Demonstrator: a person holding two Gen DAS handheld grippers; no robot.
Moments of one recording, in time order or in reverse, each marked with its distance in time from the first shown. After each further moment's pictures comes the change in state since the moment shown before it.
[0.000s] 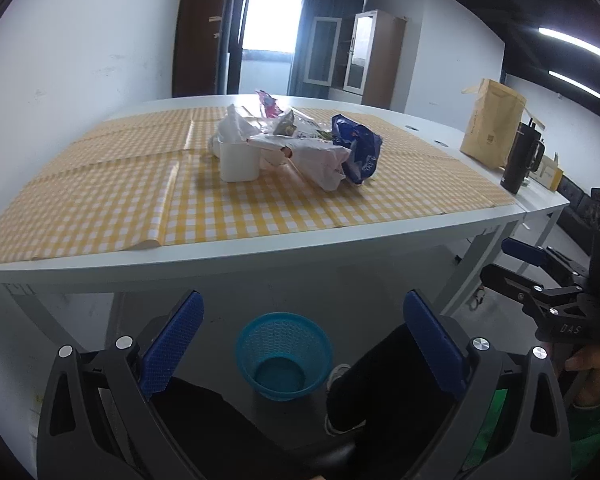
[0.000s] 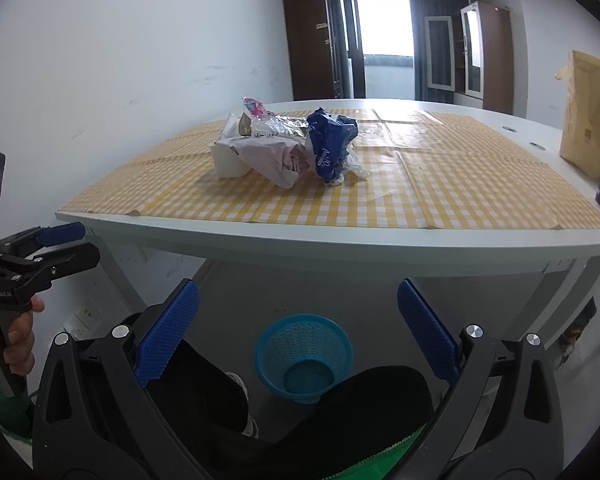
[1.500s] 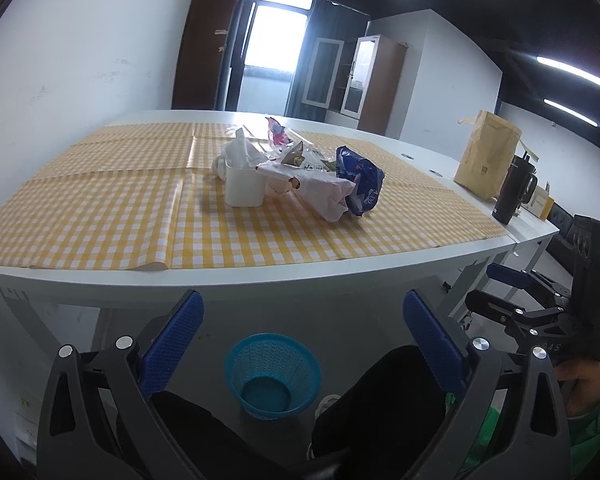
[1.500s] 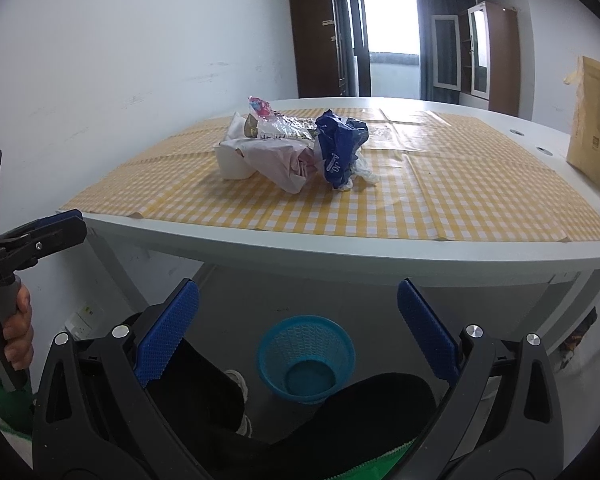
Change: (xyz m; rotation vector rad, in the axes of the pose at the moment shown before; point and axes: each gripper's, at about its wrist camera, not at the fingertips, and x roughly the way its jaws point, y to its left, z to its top) left arm -0.011 0.018 0.010 -0.056 -0.085 -0.041; right arm 0.008 0.007 0.014 -0.021 0.013 0.002
